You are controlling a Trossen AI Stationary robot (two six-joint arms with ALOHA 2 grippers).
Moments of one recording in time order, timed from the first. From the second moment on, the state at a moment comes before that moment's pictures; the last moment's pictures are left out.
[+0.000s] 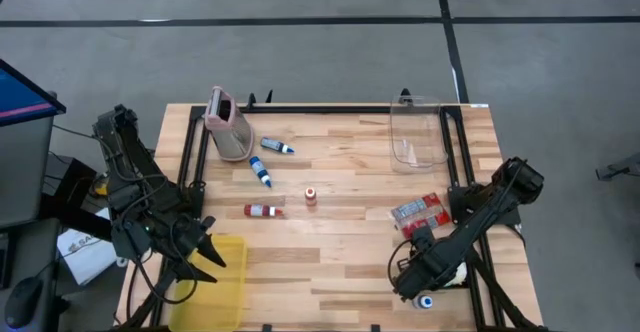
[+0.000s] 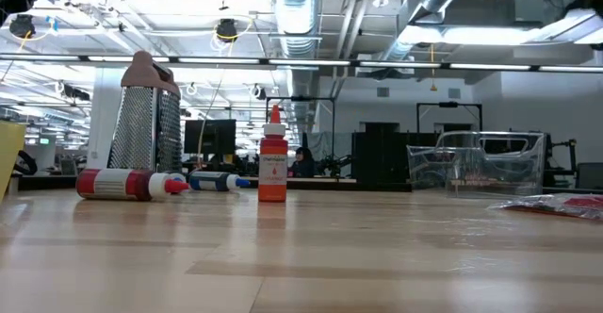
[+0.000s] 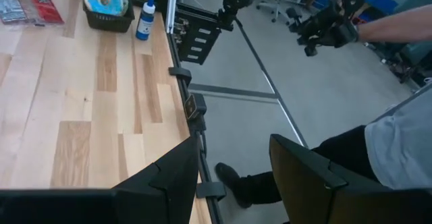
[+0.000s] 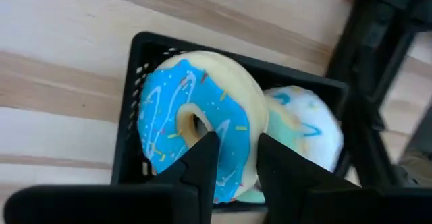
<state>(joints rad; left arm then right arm) -1.07 0.92 0.93 -0.44 -0.52 -0.71 0.76 1.74 1.26 -1.36 -0.13 1.99</state>
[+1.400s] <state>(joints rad) -1.05 0.92 0.93 -0.37 -0.58 -0.68 0.83 1.69 1.22 -1.31 -0.13 2.09</state>
